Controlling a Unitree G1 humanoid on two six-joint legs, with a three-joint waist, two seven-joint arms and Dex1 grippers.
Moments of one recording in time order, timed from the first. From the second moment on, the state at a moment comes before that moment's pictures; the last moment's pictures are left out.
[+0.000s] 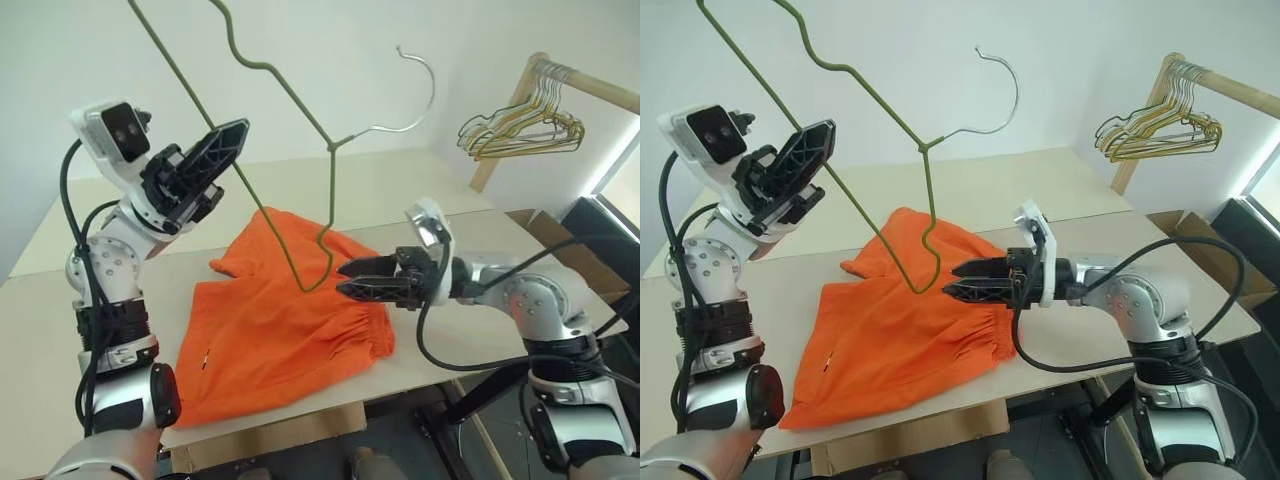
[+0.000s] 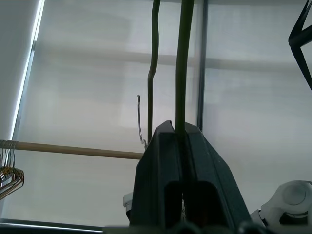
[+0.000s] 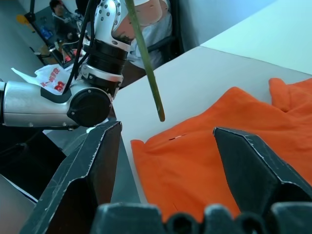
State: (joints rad) left arm -0.77 0.44 0.40 0.08 -1.13 0.81 -1.19; right arm -0.62 -0.56 0.05 -0.16 0.94 1.04 0.98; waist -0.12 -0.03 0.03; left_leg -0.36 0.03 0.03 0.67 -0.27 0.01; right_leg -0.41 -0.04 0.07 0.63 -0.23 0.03
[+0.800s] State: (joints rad) left arm -0.70 0.39 0.39 0.05 -1.14 0.74 -1.16; right arm -0.69 -0.41 0.10 -0.11 0.91 1.08 0.89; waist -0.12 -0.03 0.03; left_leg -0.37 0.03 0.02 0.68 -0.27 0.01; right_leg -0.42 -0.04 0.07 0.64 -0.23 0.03
